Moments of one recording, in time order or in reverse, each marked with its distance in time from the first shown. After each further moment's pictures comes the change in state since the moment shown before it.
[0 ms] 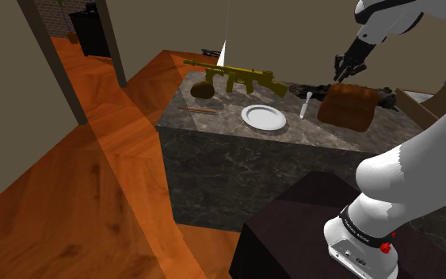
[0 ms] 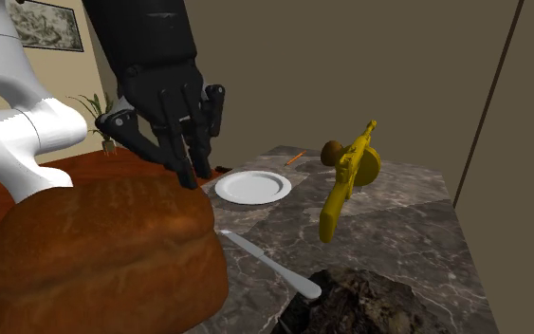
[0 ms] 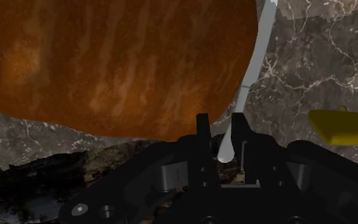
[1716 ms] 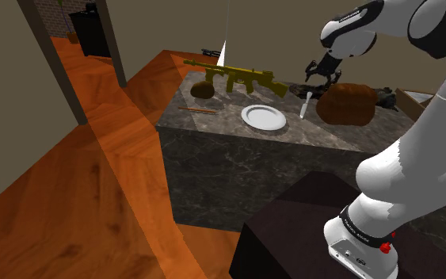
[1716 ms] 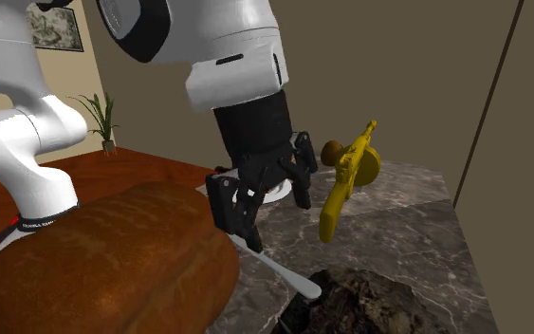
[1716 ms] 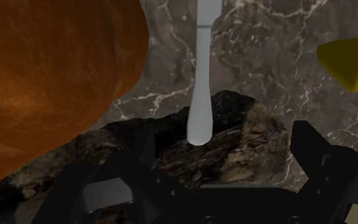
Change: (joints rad) arm 0.010 0.233 0.100 0.043 0.030 0.312 0.265
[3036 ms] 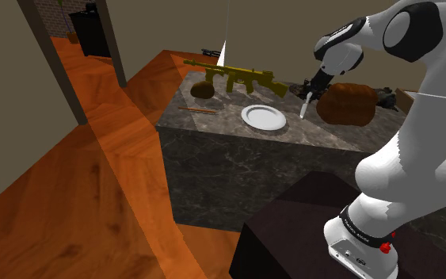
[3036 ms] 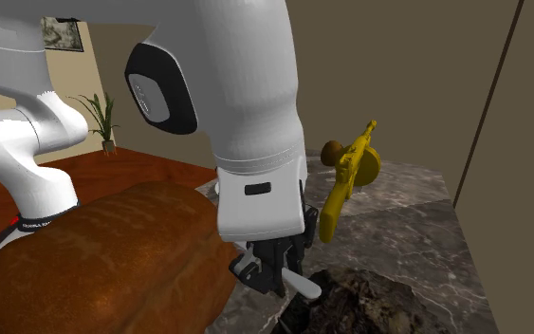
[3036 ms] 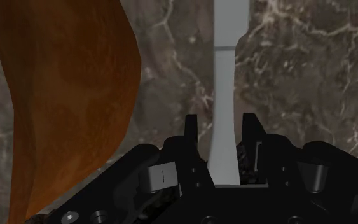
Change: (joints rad) arm -0.044 0.192 0.017 0.080 0.142 -0.033 -0.096
